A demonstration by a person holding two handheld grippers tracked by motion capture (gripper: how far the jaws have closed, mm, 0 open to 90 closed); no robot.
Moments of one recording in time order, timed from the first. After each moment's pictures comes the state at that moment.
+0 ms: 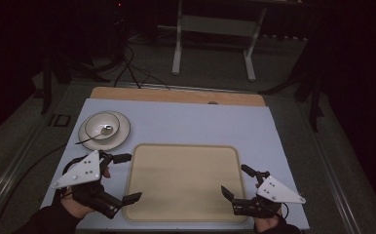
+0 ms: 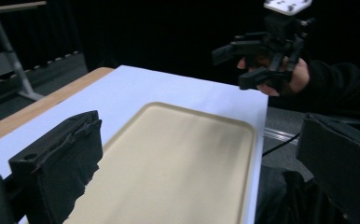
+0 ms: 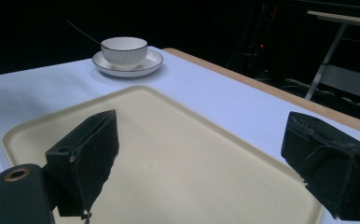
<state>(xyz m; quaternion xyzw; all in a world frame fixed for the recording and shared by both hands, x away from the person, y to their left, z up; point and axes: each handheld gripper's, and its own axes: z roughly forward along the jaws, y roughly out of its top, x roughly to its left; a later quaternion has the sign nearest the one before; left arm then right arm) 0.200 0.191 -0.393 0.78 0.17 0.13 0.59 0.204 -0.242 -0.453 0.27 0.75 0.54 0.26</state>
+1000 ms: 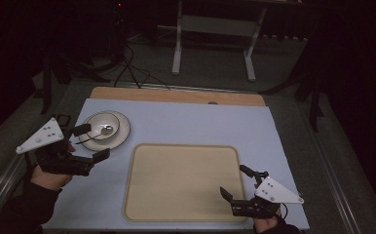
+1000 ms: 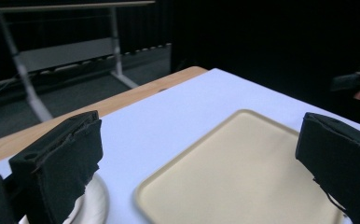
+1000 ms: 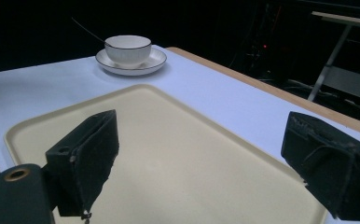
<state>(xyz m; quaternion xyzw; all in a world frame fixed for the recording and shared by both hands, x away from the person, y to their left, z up) 0.239 0.269 -0.379 0.73 0.33 0.21 0.56 0.204 -0.240 -0.453 0.26 0.76 0.54 0.26</state>
